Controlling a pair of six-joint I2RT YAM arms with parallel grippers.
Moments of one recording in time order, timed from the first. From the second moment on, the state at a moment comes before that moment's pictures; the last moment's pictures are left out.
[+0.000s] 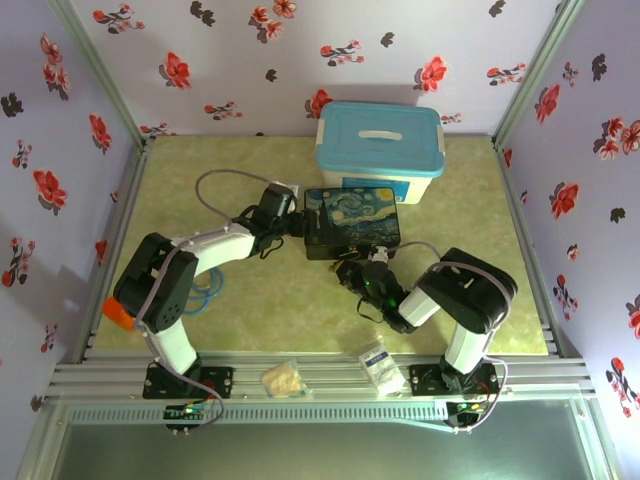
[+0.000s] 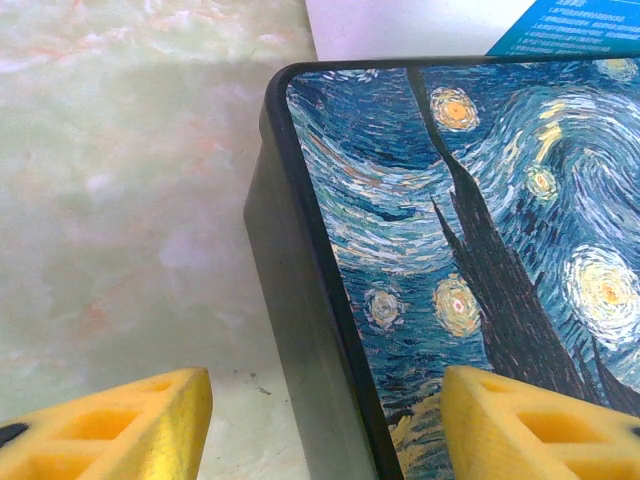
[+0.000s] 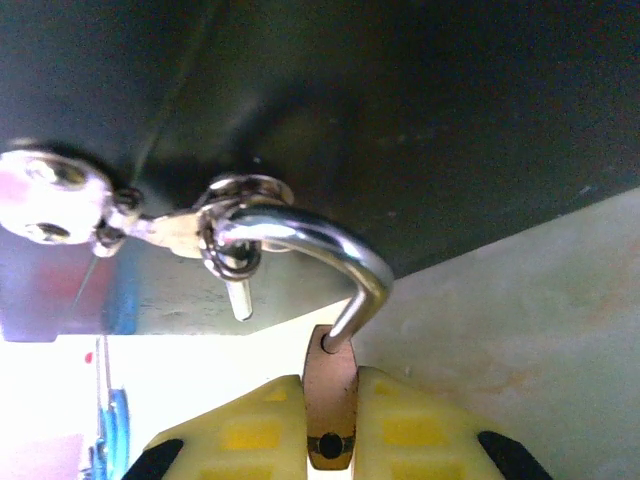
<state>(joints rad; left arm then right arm) -0.62 1.75 1.03 0.01 -0.02 -0.41 0.80 1.77 0.31 1.02 0.10 1.19</state>
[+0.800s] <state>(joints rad) -0.62 1.76 1.04 0.01 -0.01 -0.41 0.76 1.84 0.21 1.31 0.15 1.45</state>
